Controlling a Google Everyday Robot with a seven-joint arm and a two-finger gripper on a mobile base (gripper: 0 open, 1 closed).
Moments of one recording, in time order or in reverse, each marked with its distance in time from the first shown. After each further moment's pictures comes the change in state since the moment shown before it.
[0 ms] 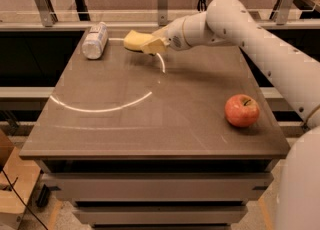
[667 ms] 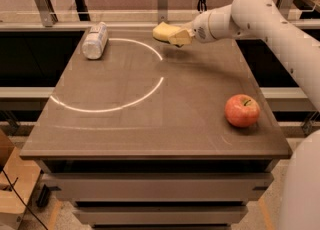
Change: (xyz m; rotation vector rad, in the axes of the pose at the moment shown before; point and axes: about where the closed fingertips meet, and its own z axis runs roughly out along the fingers) arm 0.030 -0.079 -0.063 0.190 0.061 0.105
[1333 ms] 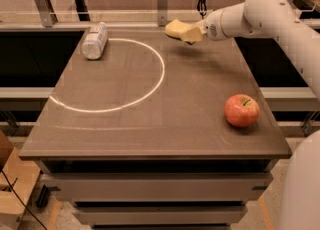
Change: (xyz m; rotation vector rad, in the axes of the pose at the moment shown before) arm 0.013 -0.030 -0.015 0.051 0.011 0.046
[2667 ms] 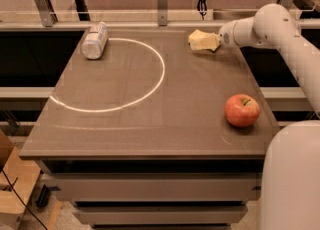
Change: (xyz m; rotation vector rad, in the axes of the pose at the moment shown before) arm 0.064 -0.079 0.012 0.108 0.029 0.125
